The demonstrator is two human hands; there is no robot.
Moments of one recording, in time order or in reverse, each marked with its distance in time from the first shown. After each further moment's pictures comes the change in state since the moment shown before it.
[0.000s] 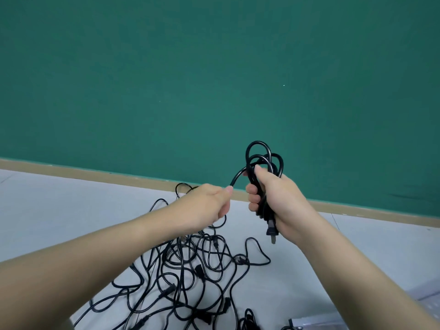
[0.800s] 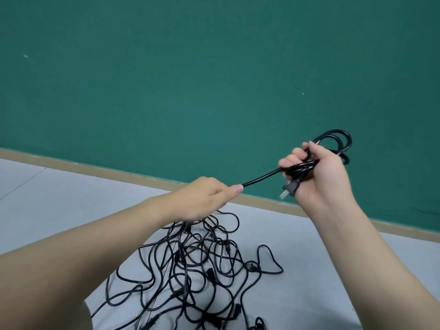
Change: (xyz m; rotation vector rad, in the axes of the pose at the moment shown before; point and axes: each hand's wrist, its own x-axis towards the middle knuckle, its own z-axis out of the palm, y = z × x) left_hand 0.000 -0.011 -0.036 0.317 0.028 0.208; right_hand 0.023 -0.043 -0.006 0.857 0.048 -0.127
